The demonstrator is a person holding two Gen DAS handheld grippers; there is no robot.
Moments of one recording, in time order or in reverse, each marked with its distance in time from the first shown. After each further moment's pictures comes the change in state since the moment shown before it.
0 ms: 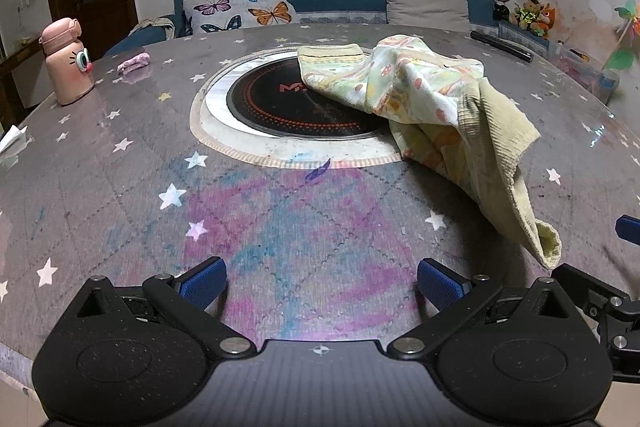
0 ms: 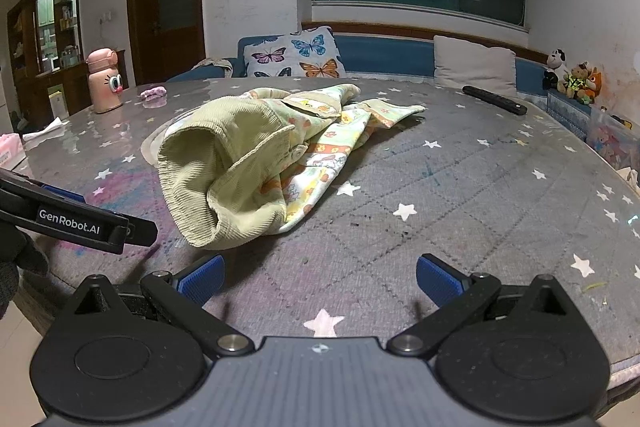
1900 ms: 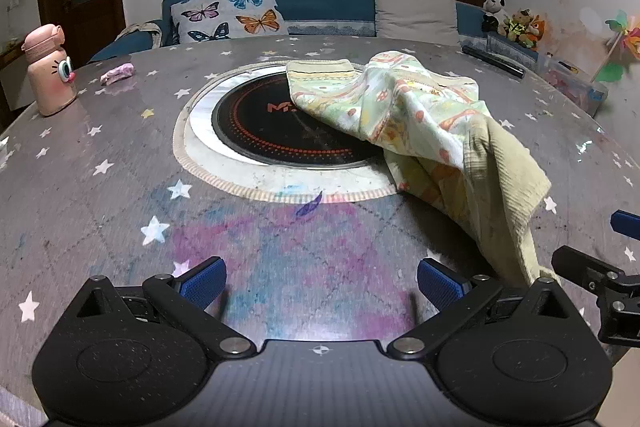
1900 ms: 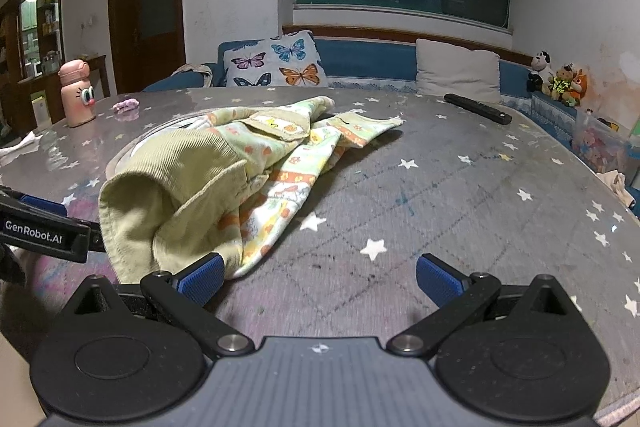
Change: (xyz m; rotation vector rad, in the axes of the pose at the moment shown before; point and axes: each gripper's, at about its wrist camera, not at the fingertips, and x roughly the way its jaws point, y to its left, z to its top) left arm 0.013 0.006 0.019 -0.014 -0.024 -0.047; right arm 0.017 -0.016 0.023 0.016 -0.007 -0.051
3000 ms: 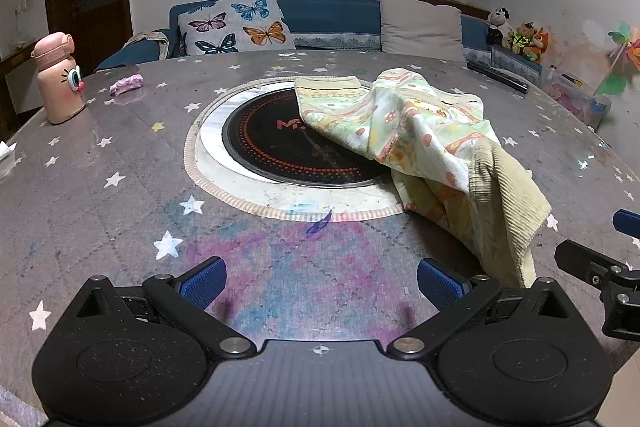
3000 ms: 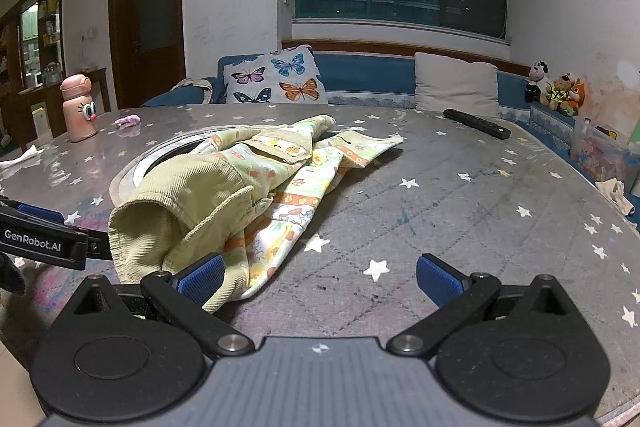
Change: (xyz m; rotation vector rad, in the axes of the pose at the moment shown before) left arm -0.006 0.006 0.008 -0.016 -0.038 0.012; right arm -0.003 0.002 0.011 0.006 -0.045 0.004
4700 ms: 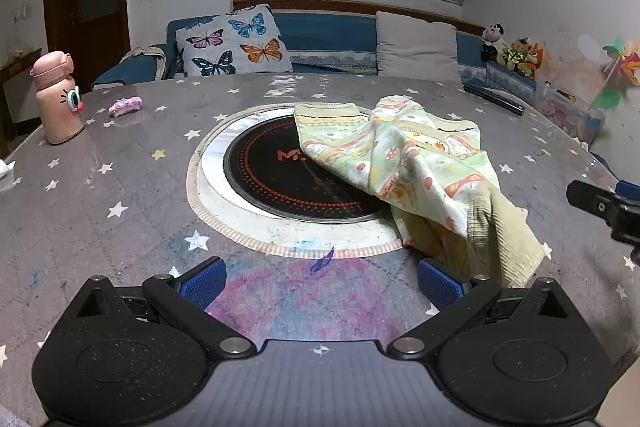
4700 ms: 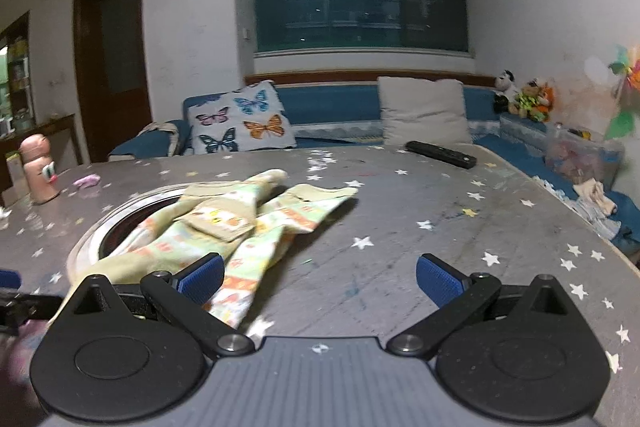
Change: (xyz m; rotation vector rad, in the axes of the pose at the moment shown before) left arm -0.003 0.005 0.018 0.008 -0.045 -0.003; right arm 0.004 -0.051 0.052 0.080 -0.127 -0.077
